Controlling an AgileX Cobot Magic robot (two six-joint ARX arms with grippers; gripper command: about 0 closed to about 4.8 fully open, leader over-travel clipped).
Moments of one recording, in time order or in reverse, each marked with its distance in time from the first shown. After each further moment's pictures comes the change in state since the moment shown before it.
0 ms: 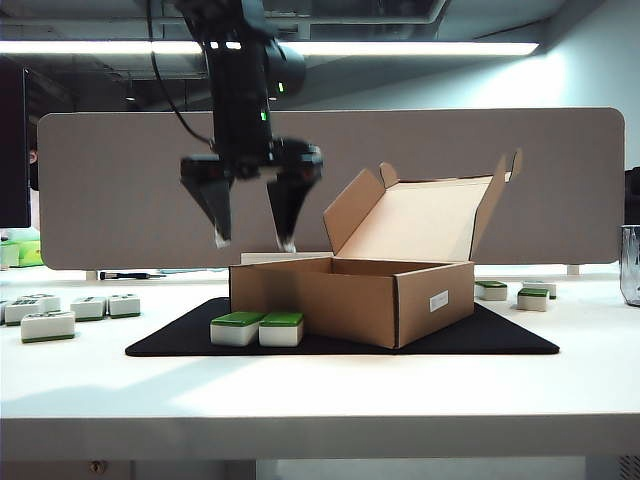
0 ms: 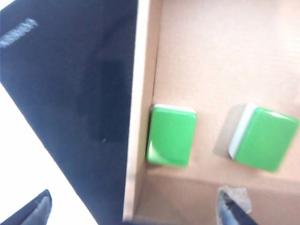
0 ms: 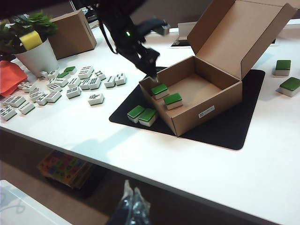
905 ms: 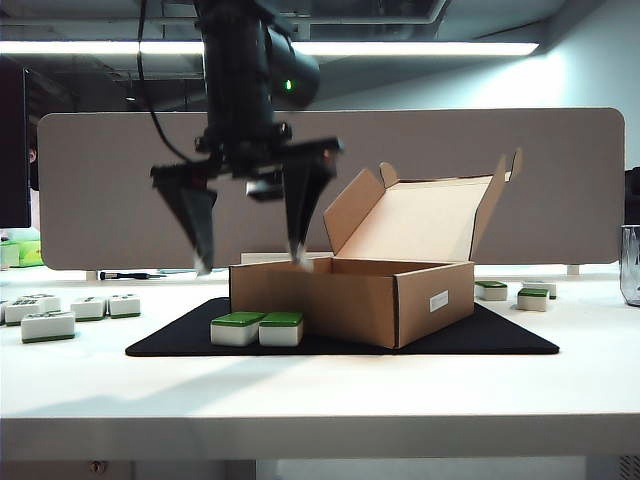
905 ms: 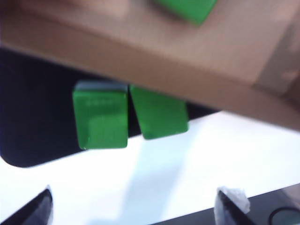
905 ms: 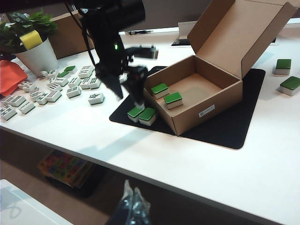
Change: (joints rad) left arm -0.082 -0.113 -0.238 -0.181 0.198 -0.333; right arm 0.000 0.000 0.000 -0.003 0.000 0.000
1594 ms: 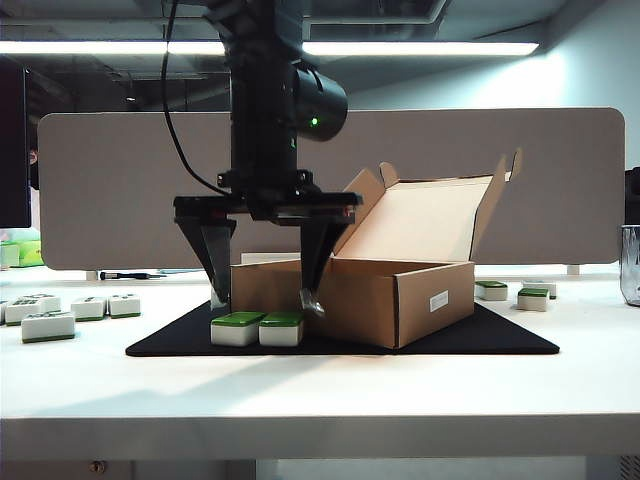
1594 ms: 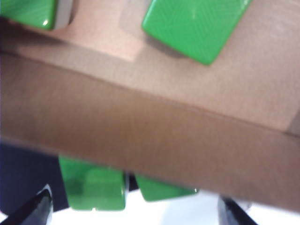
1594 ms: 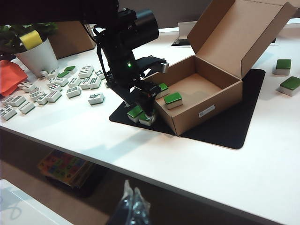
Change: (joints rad) left arm -0.050 0.039 -0.065 0.151 -0.131 -0.001; right arm 0.000 0.000 0.000 0.000 0.000 0.000
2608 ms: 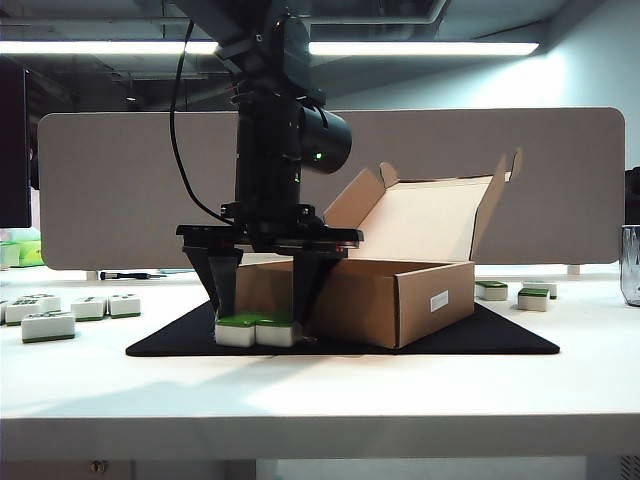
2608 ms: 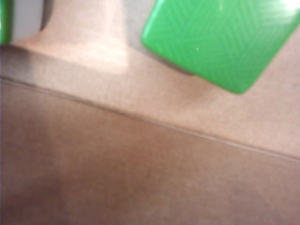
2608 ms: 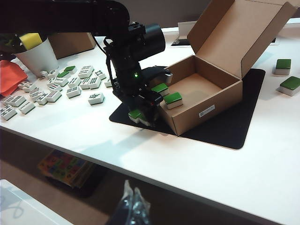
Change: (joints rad) left arm 0.002 0.064 0.000 0.011 -0.004 0.000; right arm 0.000 0.000 0.000 0.000 0.000 0.000
